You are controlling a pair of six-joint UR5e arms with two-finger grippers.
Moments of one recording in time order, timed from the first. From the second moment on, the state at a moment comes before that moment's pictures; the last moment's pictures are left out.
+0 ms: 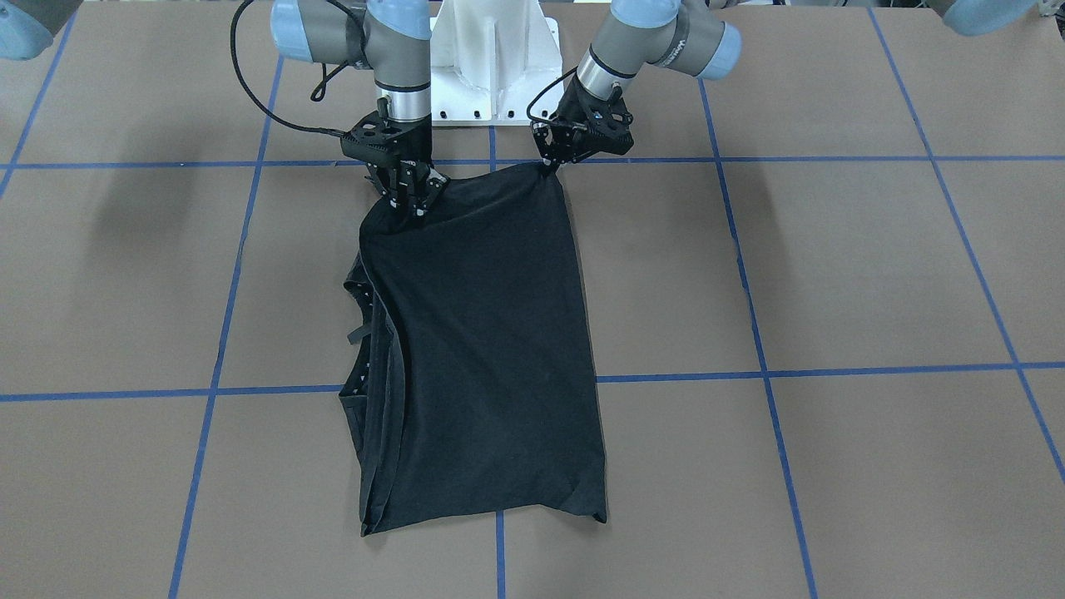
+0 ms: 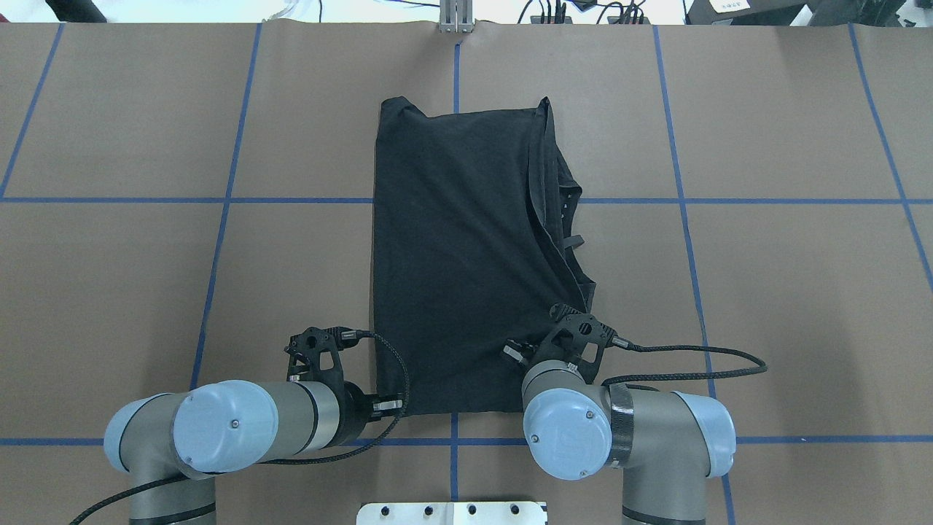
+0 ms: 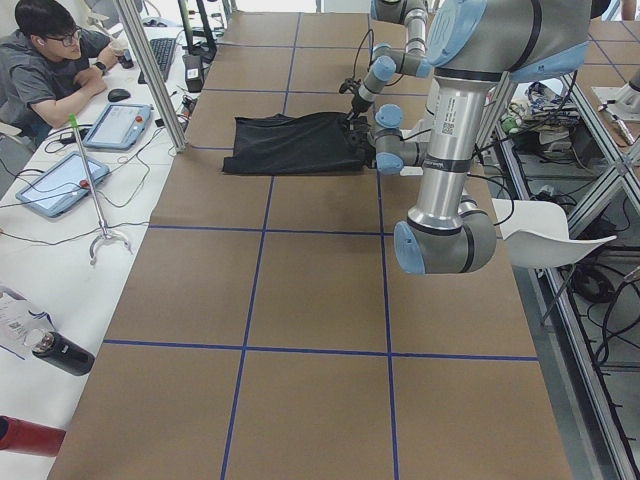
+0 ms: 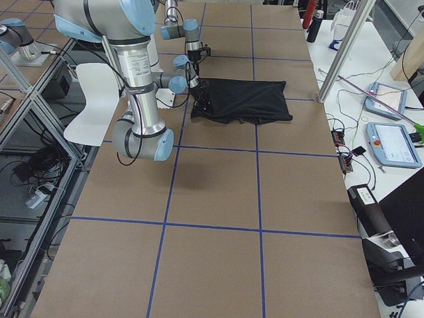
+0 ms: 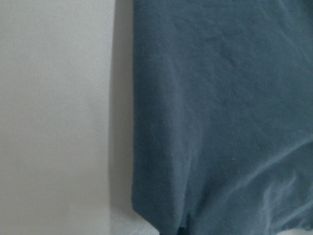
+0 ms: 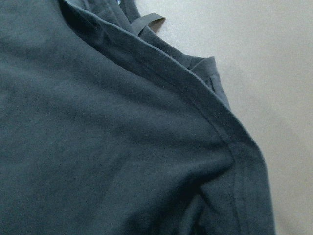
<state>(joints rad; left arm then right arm) -0.20 -1.90 -1.87 -2.13 -1.60 -1.58 0.17 -1.14 1.85 -1.55 1.25 1.95</state>
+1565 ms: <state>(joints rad) -0.30 -1.90 -2.27 -1.85 -1.76 -1.55 0.11 -1.14 2.26 -1.81 1.29 1.85</state>
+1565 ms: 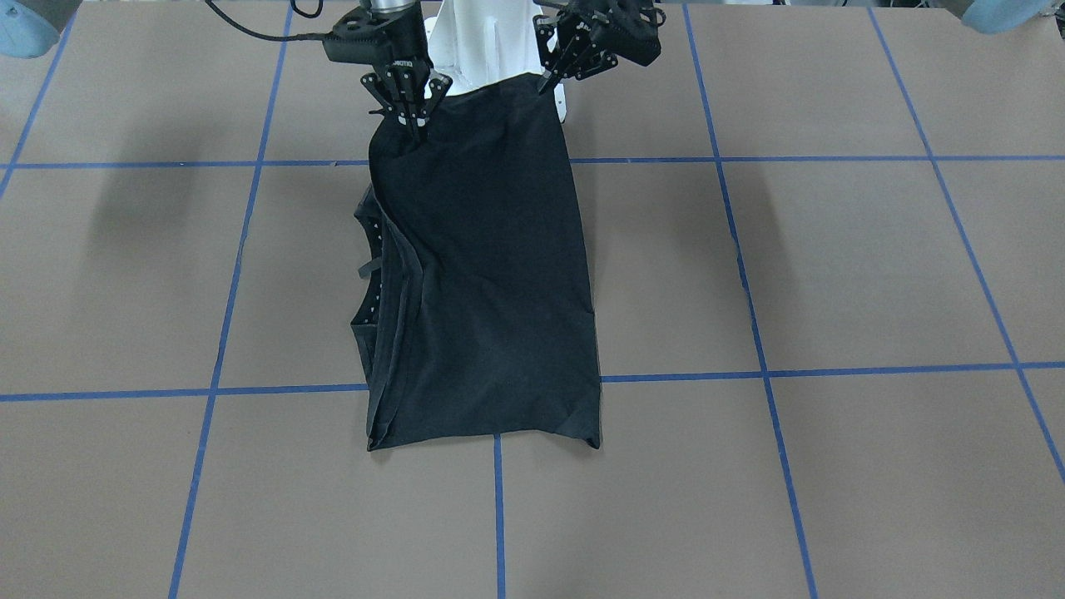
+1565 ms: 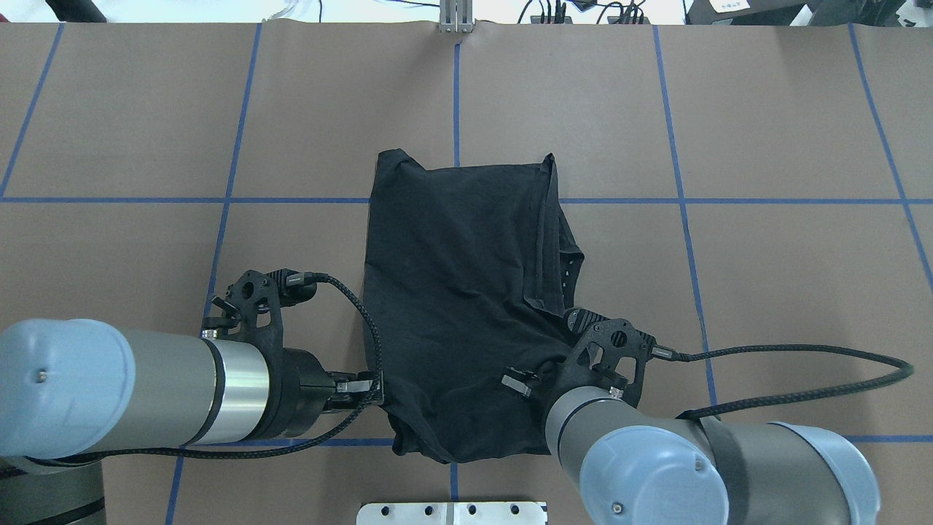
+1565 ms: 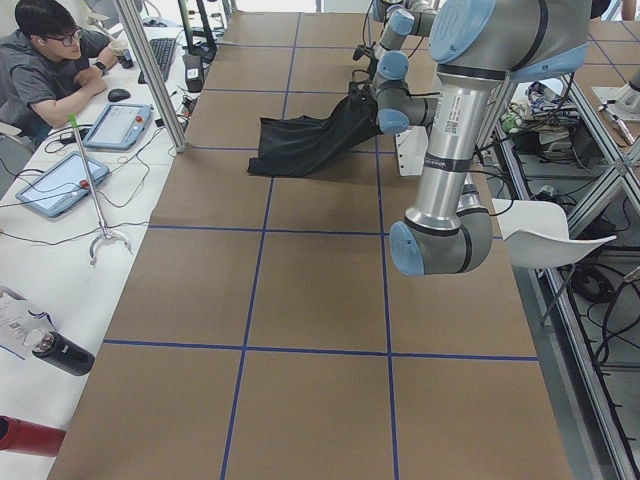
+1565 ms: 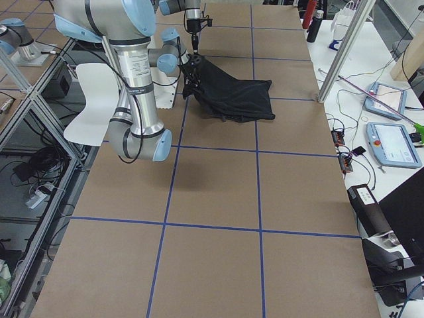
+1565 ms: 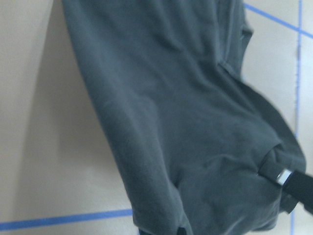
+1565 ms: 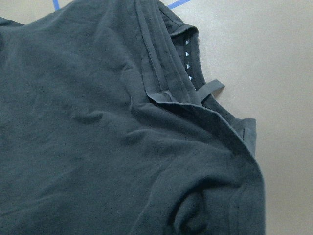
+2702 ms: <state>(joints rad) -0.46 -2.00 -2.08 -1.82 -1.75 -1.48 0.29 -1.02 2.11 -1.84 1.34 1.82</state>
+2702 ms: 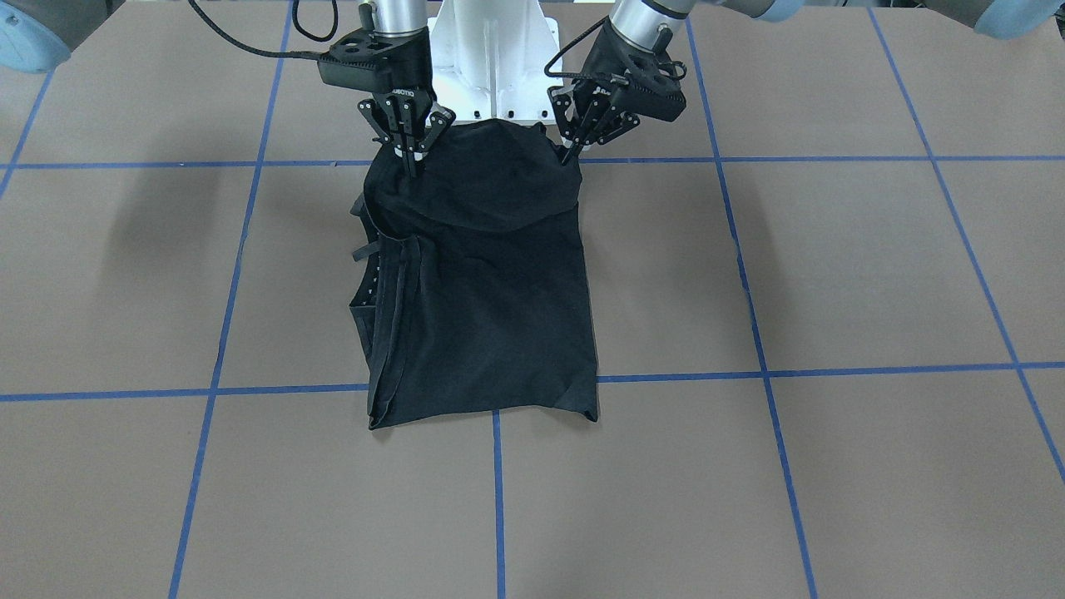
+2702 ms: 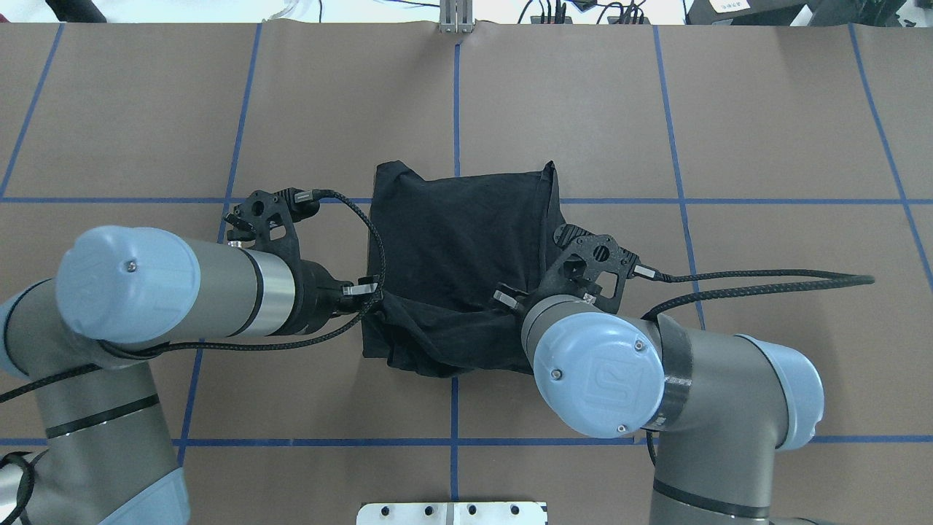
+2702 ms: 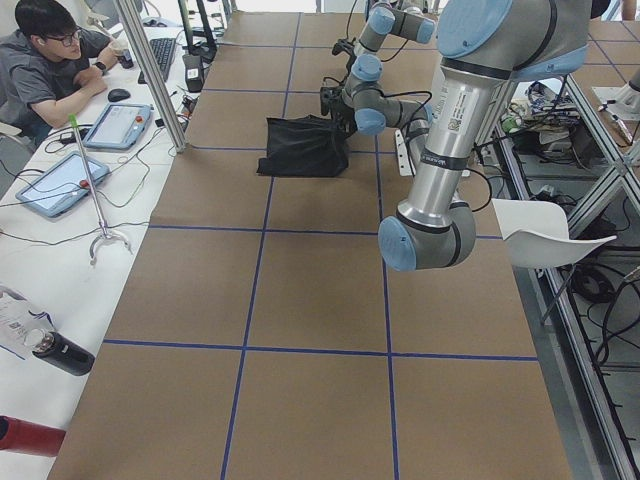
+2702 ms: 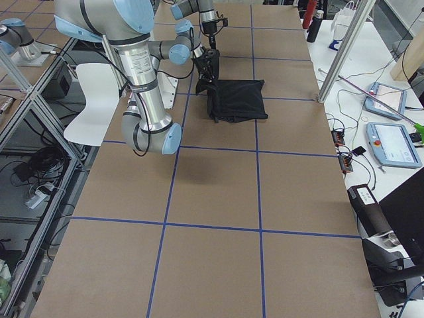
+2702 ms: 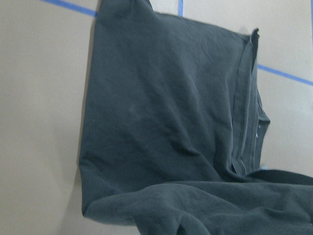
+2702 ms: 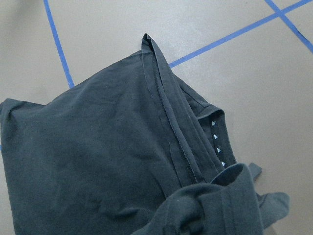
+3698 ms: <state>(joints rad) -0.63 -2.16 -1.74 -1.88 -1.75 -1.32 0.46 -0.88 1.80 -1.71 1.38 1.74</state>
